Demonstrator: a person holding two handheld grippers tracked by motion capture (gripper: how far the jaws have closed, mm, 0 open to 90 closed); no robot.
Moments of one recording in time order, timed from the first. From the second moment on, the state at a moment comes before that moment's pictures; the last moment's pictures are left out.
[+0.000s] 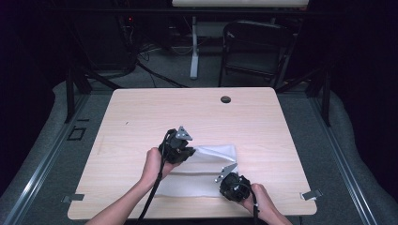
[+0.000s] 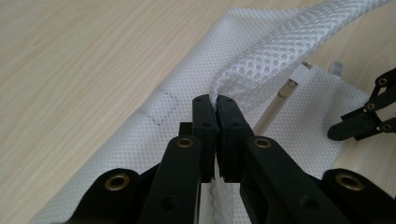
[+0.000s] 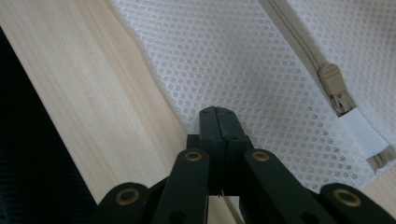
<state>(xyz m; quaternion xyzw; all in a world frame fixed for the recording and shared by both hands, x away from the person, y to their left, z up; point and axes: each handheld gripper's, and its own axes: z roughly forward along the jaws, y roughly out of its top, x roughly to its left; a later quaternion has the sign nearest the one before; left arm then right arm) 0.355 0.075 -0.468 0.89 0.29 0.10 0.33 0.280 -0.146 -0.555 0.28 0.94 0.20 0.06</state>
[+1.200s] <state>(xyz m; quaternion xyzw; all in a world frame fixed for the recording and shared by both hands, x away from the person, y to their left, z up) 0.396 0.061 -0.437 0.88 0.29 0.16 0.33 0.280 -0.132 -0.556 0.27 0.94 0.21 0.06</state>
